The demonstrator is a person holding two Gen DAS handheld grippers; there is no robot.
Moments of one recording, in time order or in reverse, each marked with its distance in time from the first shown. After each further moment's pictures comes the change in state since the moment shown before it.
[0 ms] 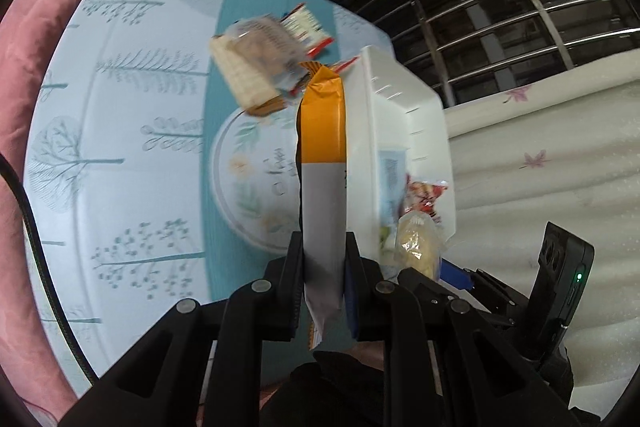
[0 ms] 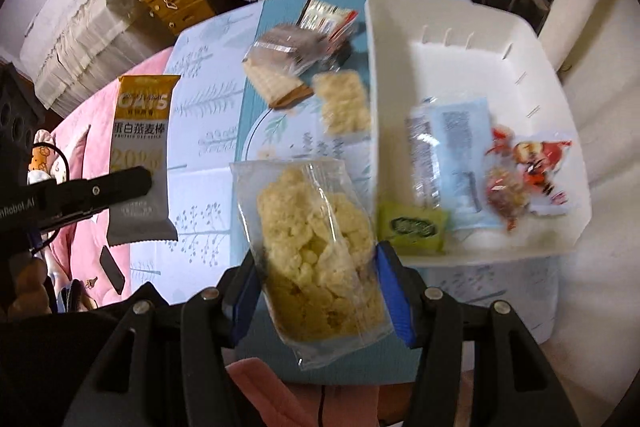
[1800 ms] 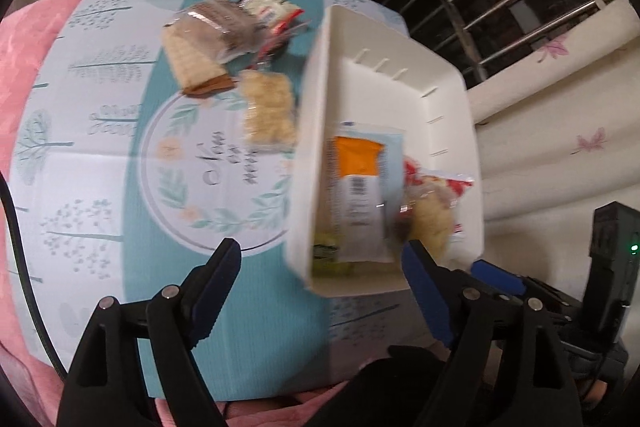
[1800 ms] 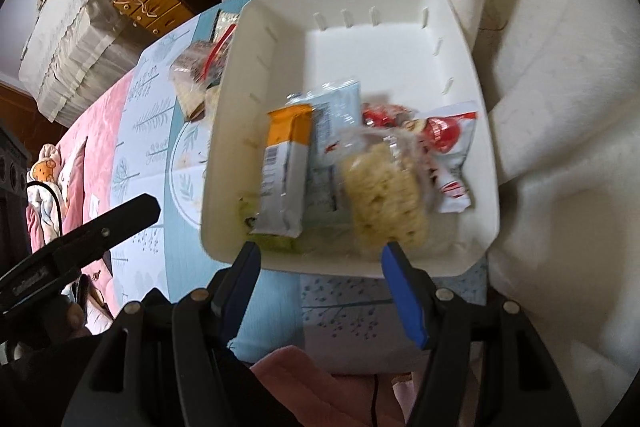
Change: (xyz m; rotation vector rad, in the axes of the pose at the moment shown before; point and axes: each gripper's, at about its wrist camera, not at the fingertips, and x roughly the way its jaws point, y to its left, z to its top) left arm 0.097 -0.110 -0.020 -0.008 -0.043 0.265; right arm -0.004 -0.150 0.014 0.060 0.090 0.064
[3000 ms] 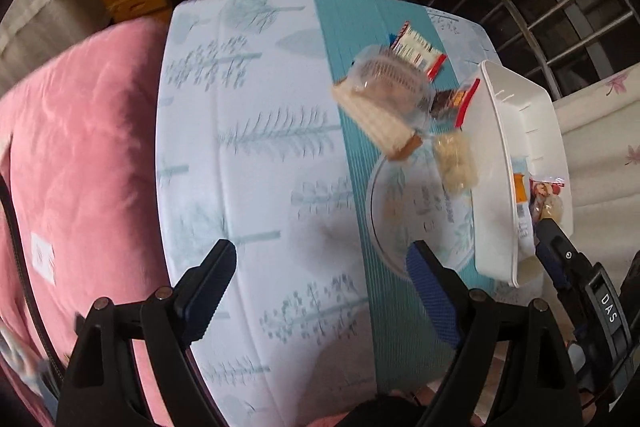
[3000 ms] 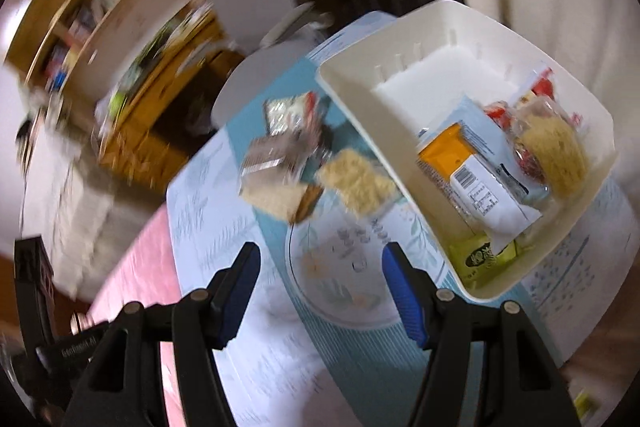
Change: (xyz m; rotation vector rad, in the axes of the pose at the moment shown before) left arm -0.065 0.181 0.124 0.189 0.085 0.186; right arm 0.034 0.159 0.004 0.514 -0.437 0.048
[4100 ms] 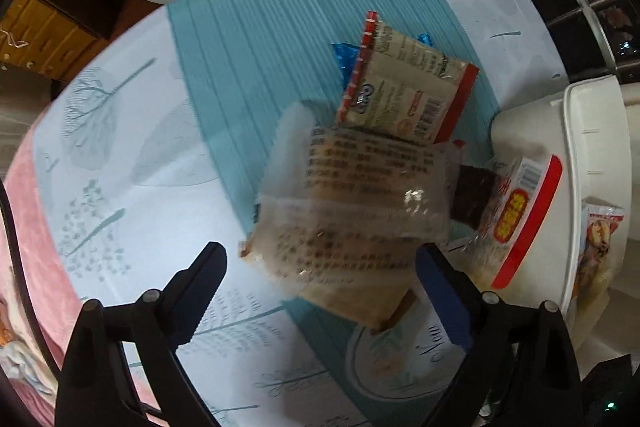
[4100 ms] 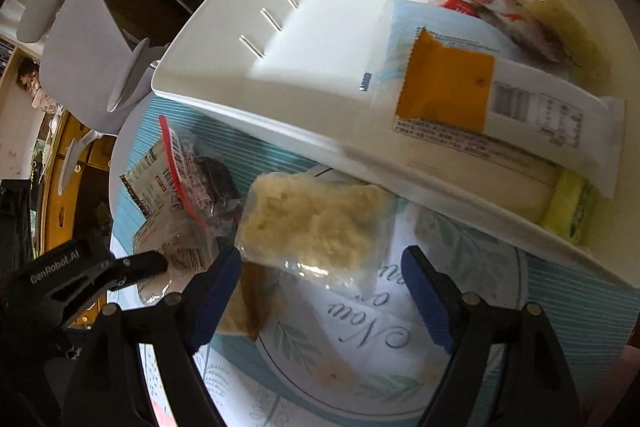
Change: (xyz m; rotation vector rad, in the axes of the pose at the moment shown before) left arm 0.169 -0.091 0.180 0.238 0.260 0.063; right arm 0.140 -0.014 0.013 0.512 -0.050 -0.282
